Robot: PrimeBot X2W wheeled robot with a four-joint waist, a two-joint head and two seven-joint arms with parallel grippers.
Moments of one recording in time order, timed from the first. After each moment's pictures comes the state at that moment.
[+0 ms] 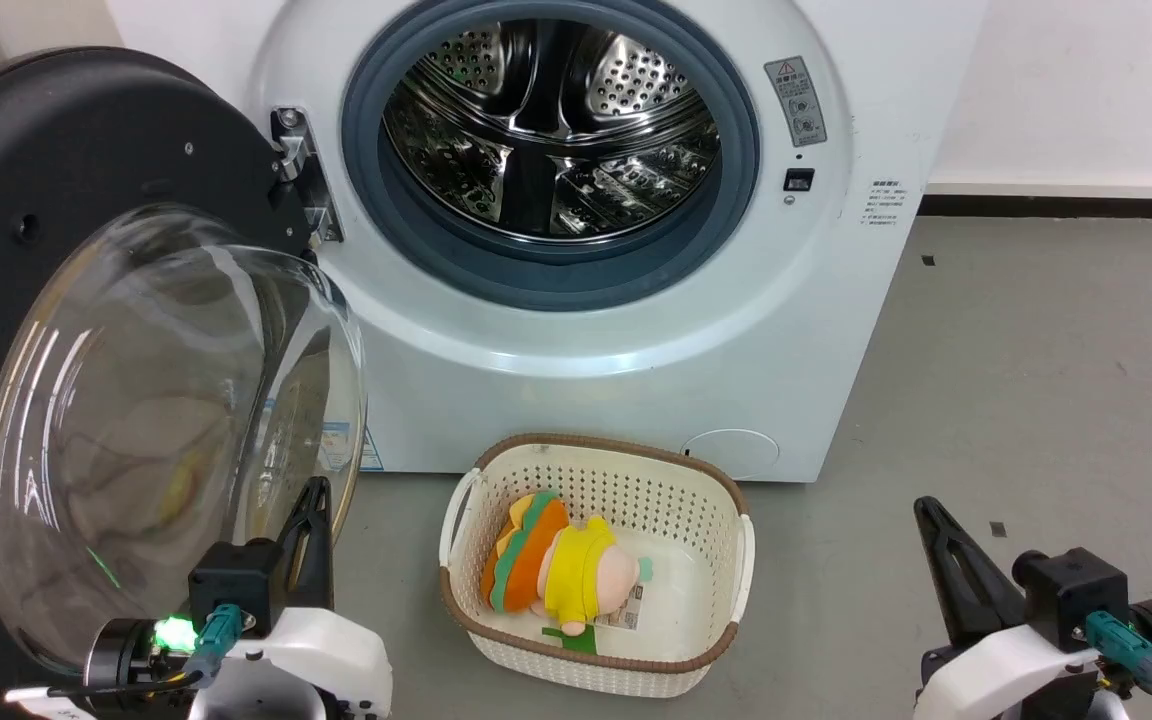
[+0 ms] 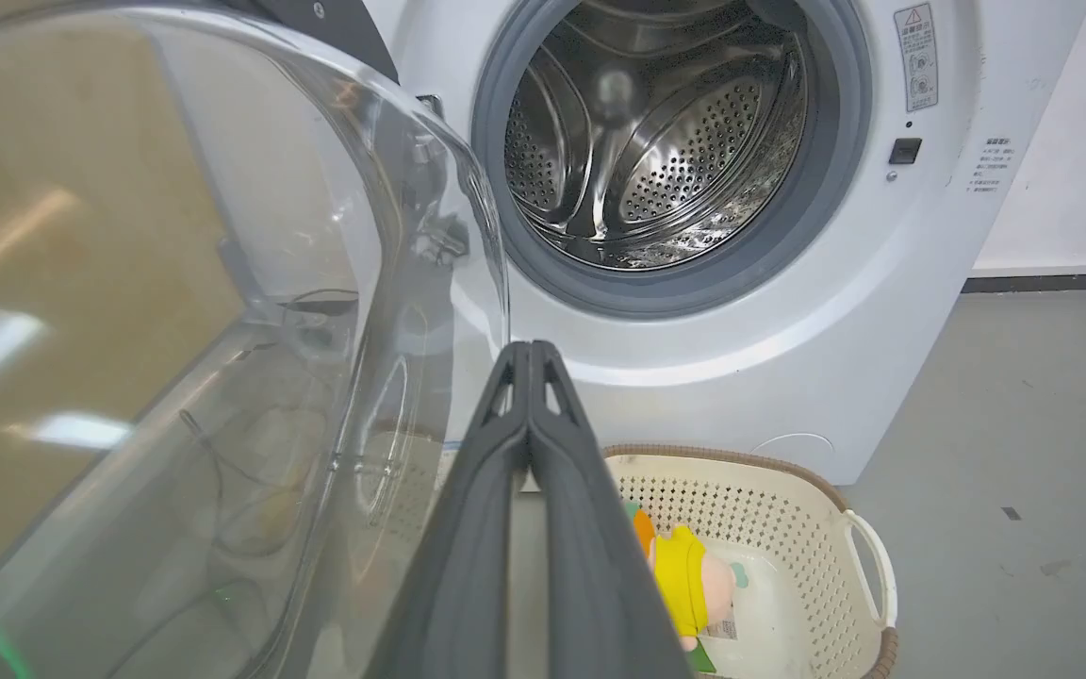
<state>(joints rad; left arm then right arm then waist) -0.02 0.05 0.00 0.00 0.00 0.00 0.00 0.01 -0.05 0.00 0.00 0.01 0.13 0.00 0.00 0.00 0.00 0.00</state>
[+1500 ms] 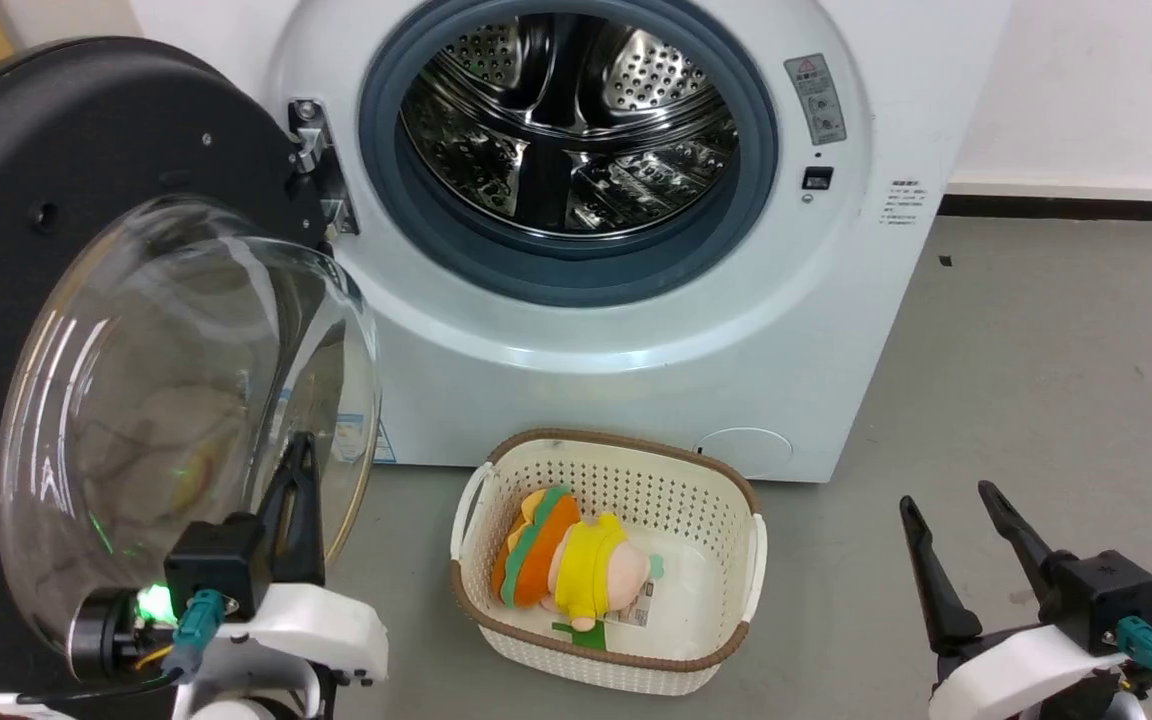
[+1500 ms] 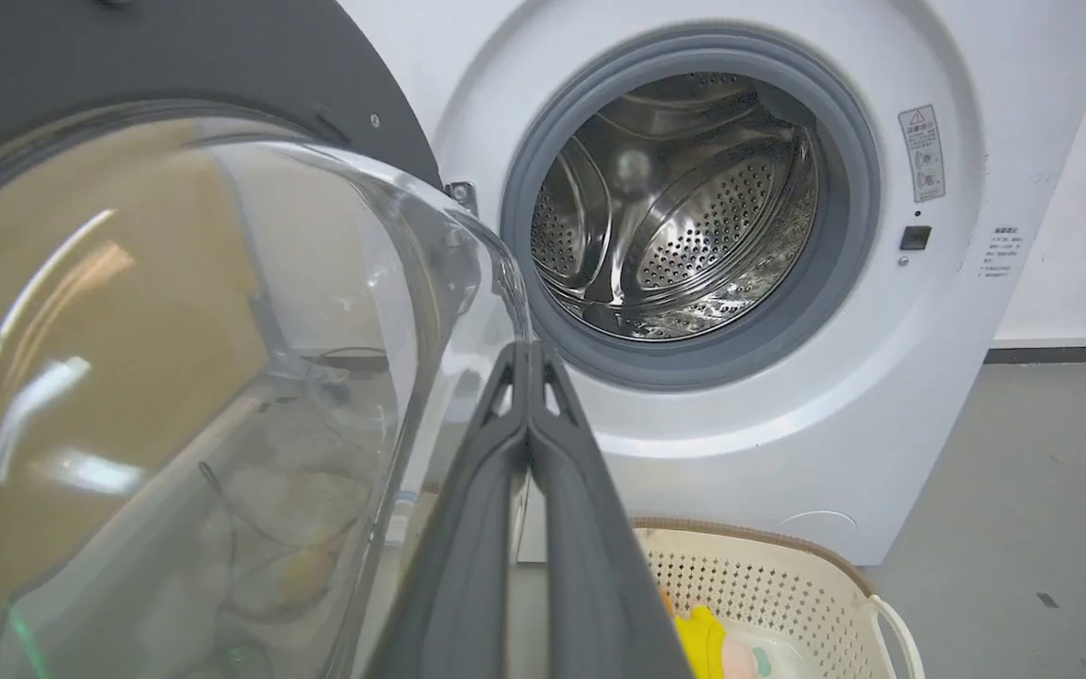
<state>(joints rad) -0.04 0.05 -0.01 -0.04 -0.01 0.03 -0.04 0.01 -0.05 -0.03 0.00 0.03 0.13 -0.04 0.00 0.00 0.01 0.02</state>
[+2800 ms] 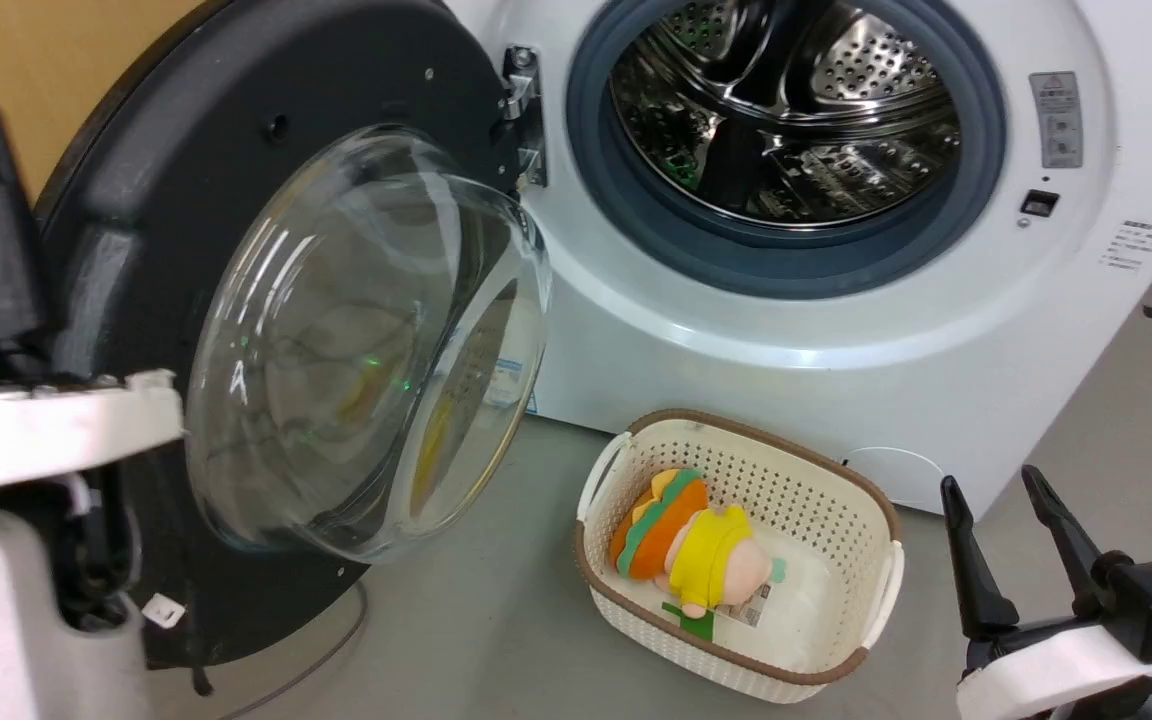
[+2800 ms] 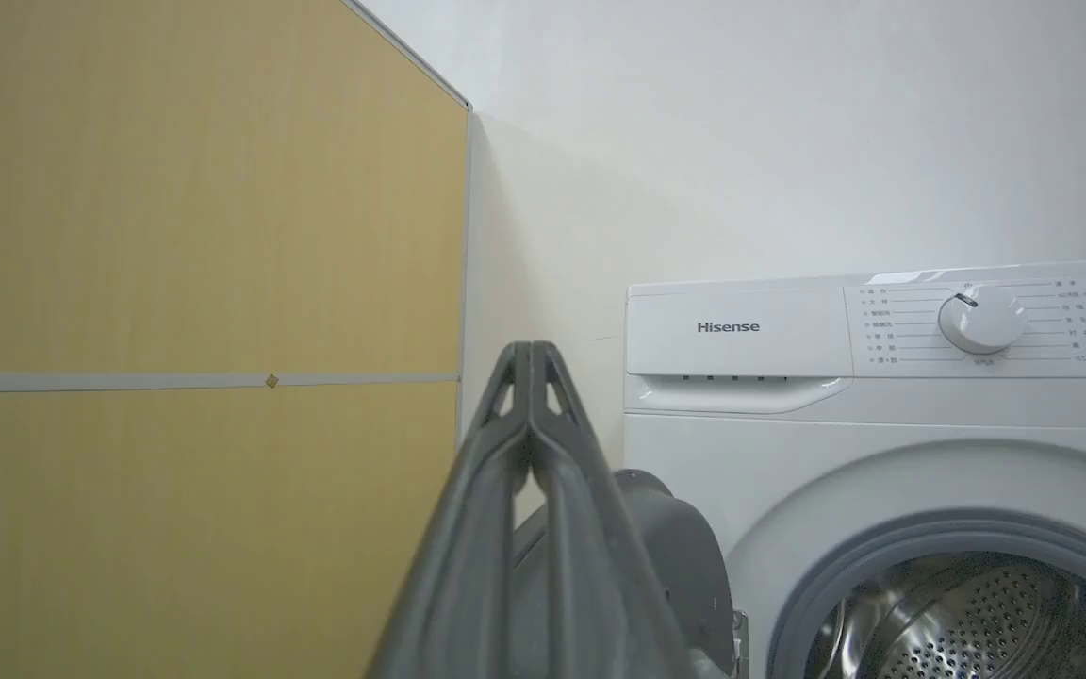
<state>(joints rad) -0.38 0.14 0.18 -0.22 -0.14 -0.05 -0.12 0.01 -0.05 -0.08 0.00 0.07 0.13 -0.12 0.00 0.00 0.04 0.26</state>
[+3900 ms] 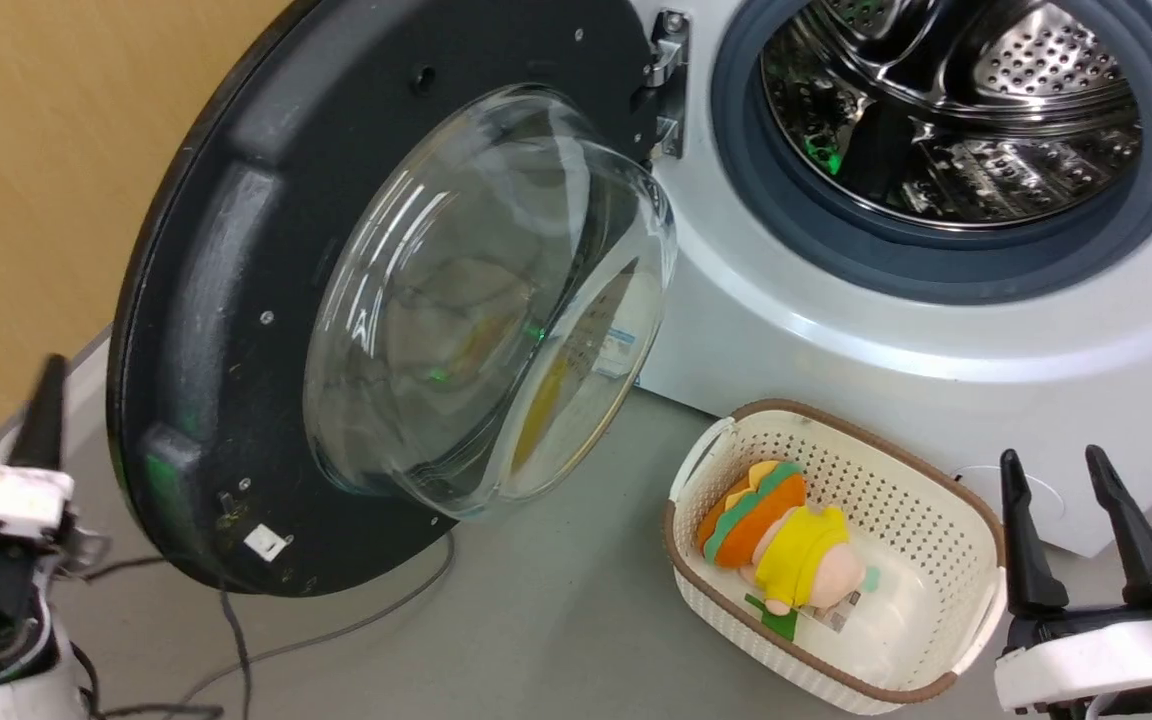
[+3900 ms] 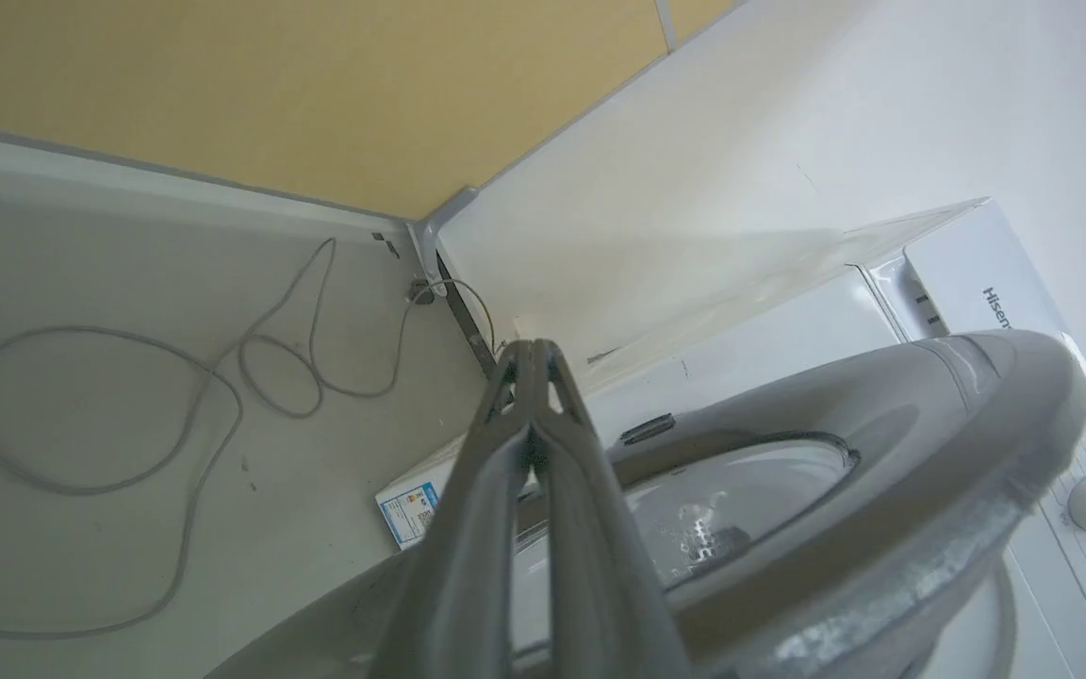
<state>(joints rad) -0.38 0.13 0.50 0.24 -0.94 -0.09 0.34 -0.01 -0.05 -0.14 0.01 0.09 0.13 -0.20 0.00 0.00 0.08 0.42</state>
